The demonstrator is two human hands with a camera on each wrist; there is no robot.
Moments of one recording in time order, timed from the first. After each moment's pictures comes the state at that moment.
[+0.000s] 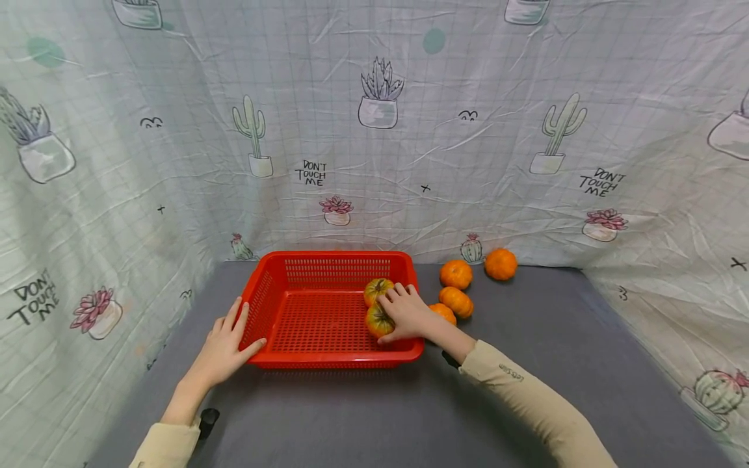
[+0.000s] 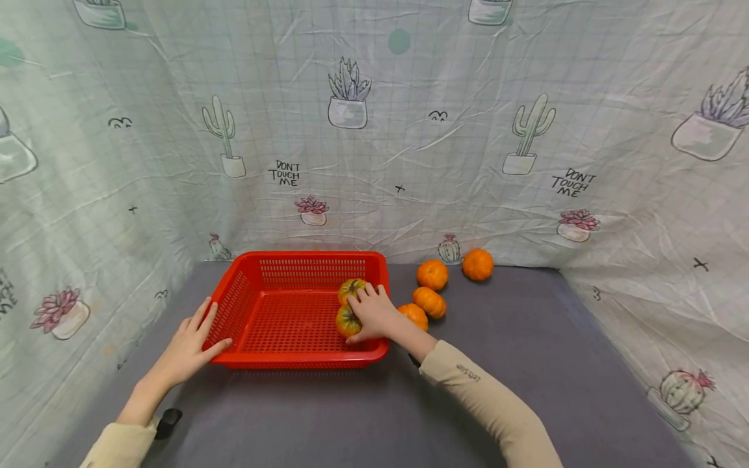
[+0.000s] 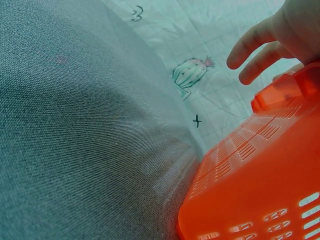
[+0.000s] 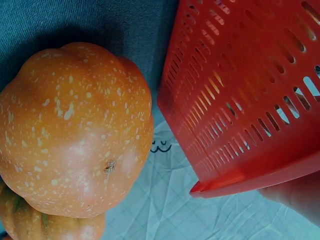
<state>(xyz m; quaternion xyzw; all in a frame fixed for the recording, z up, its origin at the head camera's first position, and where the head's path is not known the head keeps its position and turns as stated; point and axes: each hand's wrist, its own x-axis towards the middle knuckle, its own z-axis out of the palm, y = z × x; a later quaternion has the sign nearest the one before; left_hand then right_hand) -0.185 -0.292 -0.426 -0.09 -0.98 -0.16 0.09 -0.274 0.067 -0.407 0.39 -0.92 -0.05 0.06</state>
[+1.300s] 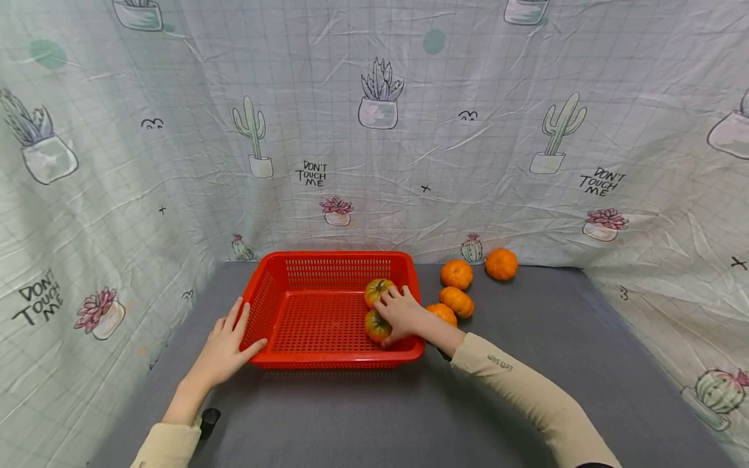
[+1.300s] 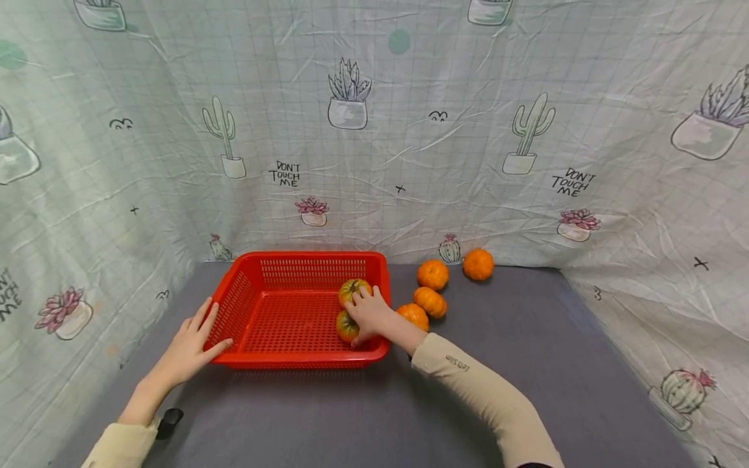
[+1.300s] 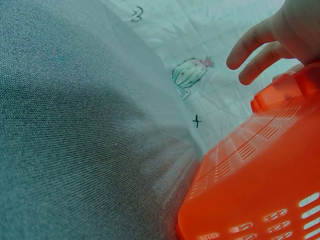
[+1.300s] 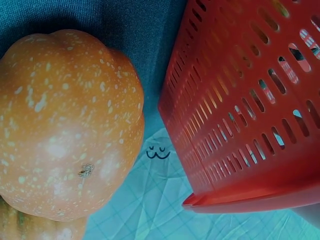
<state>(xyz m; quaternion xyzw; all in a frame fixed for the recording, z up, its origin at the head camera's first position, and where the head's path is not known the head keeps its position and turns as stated) -0.185 -0.293 -0.427 -0.09 -0.98 -0.16 0.08 -0.283 0.053 -0.410 0.37 -0.92 -0.14 -0.03</state>
